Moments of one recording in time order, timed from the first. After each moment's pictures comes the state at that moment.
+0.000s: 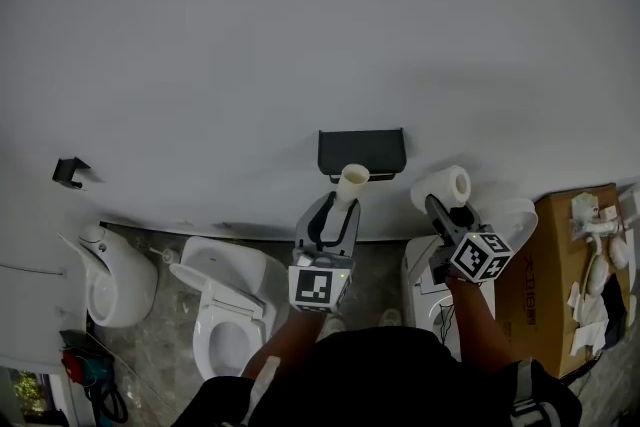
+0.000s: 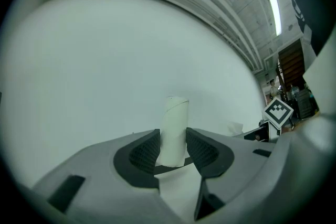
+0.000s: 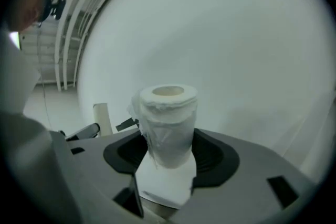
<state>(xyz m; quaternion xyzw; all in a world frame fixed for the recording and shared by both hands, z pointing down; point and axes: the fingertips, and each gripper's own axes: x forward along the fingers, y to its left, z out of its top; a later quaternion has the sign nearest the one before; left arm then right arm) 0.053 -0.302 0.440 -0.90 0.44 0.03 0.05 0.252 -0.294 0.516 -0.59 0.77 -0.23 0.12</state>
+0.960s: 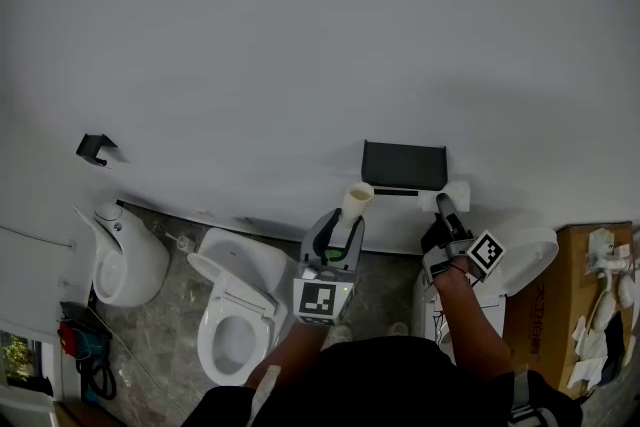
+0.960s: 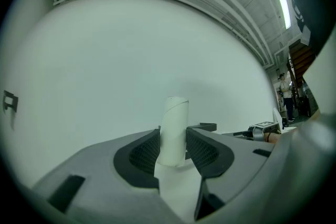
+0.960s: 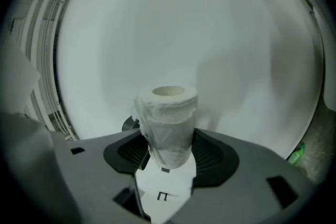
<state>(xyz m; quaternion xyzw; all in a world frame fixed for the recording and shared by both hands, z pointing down) -0.011 -0.304 0.450 -0.87 0.49 0.02 0.04 0.200 -0.351 0.549 -0.42 0.64 -0.49 0.42</state>
